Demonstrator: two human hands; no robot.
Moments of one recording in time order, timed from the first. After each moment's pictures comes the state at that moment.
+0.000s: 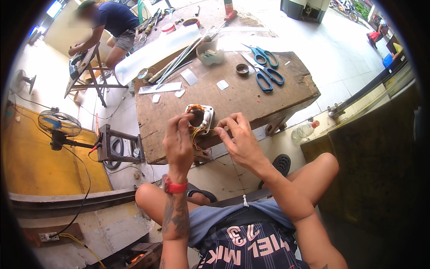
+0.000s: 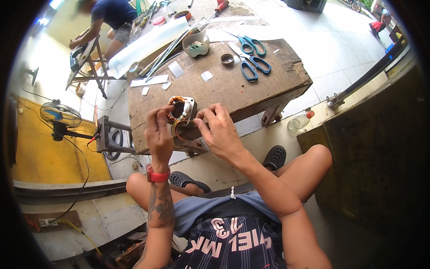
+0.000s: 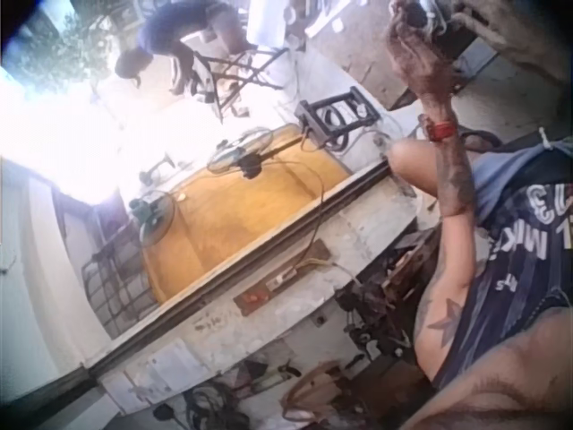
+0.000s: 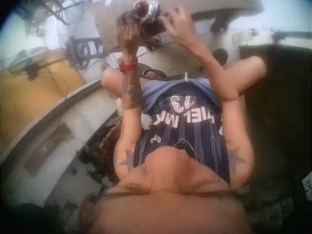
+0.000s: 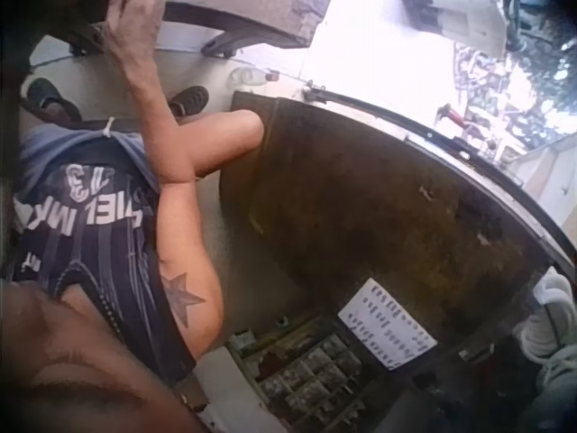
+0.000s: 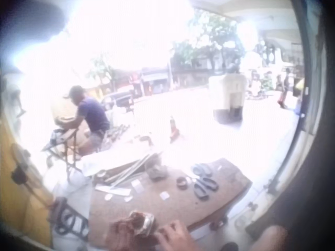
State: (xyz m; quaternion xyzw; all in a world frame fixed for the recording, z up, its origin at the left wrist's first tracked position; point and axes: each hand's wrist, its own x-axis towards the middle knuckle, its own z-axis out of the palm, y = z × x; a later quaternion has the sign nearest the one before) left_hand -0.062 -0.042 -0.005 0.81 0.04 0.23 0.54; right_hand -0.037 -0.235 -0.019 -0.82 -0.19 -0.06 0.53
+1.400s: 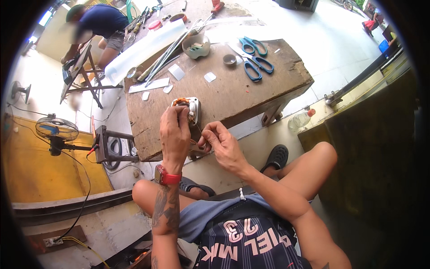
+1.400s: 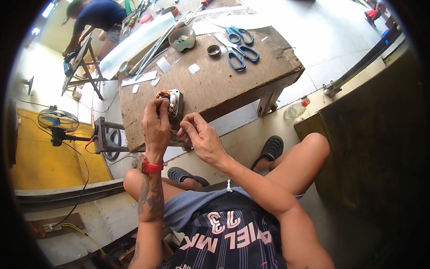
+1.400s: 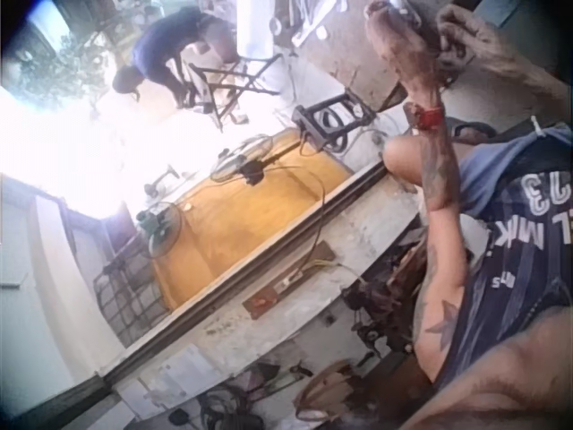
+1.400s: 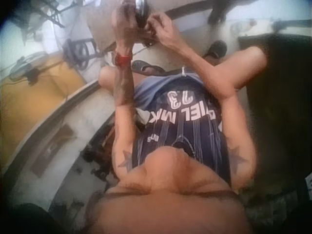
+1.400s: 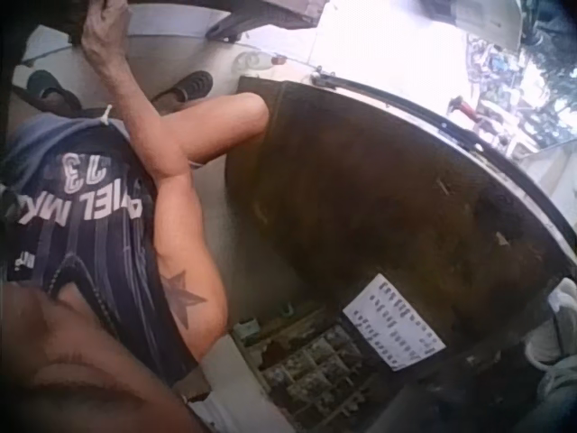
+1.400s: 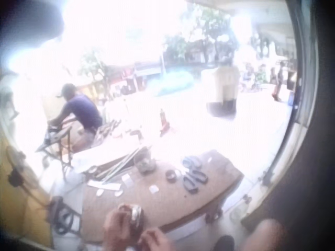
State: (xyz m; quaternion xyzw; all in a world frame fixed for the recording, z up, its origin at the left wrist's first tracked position) left_hand -0.042 -0.057 -0.001 0.91 -0.04 0.25 0.32; right_hand -0.067 -0.214 -0.043 -0.56 -0.07 0.17 0.81
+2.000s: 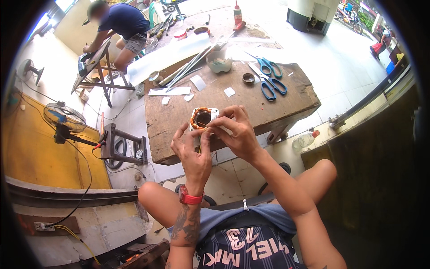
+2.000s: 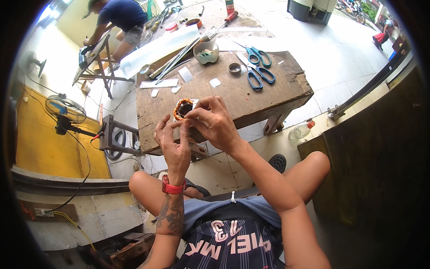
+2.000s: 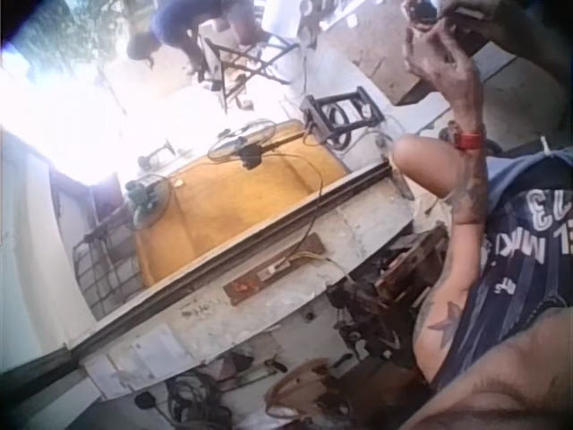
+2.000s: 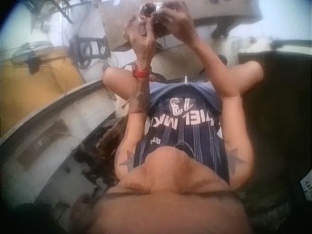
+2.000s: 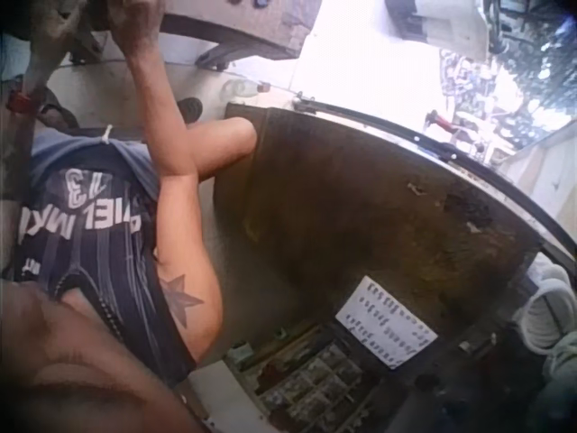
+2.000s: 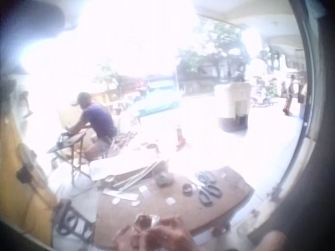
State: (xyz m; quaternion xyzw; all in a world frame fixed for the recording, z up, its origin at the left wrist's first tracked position) left_hand -0.091 -0.077 -0.004 0.88 0.08 0.30 0.35; right_hand -0.007 -0.218 -0.010 -0.76 -0.33 -0.22 0.51
